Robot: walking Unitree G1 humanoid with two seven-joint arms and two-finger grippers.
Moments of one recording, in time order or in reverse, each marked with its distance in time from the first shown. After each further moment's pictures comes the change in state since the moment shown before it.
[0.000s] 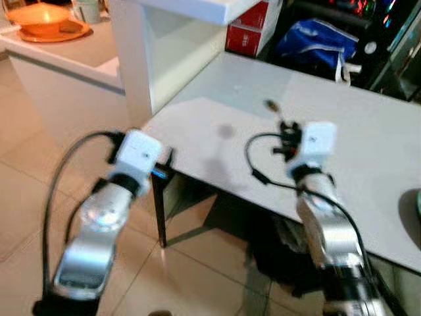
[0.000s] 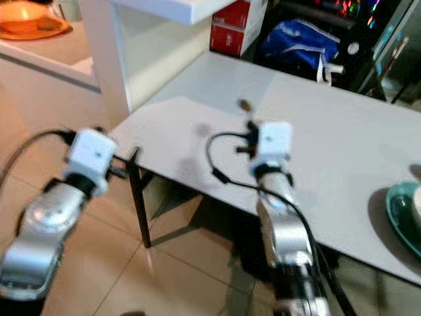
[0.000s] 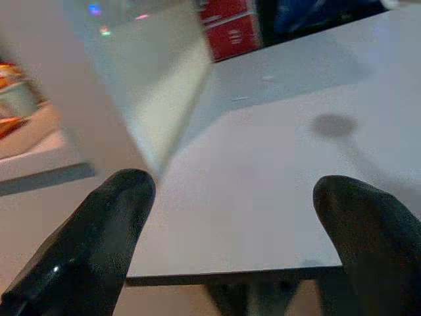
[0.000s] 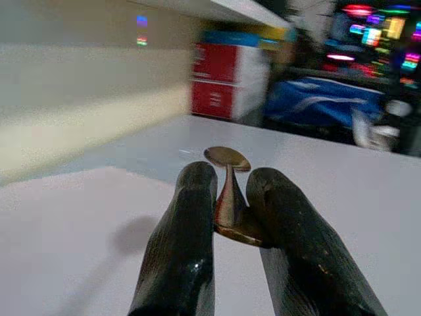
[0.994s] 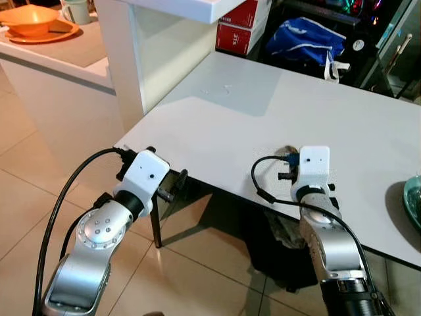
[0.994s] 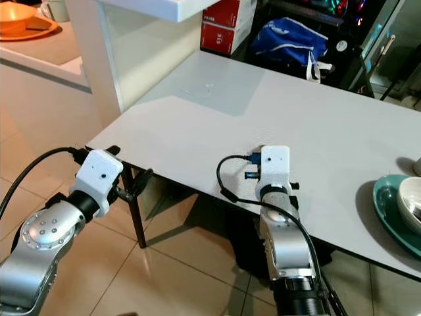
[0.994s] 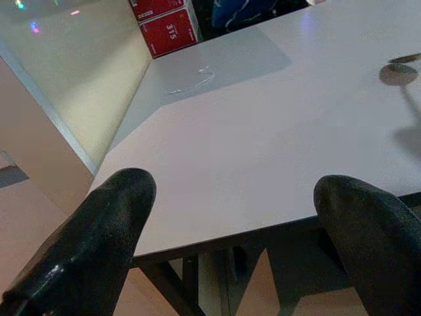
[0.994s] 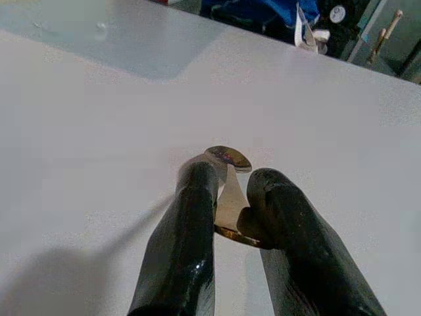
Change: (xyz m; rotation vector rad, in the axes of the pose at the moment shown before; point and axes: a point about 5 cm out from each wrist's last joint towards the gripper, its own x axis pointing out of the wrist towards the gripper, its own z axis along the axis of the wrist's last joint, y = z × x) left arm -0.019 -0.013 -0.009 -0.006 0.021 -0.158; right arm -0.019 -0.010 -0.038 -0.142 0.332 -0.134
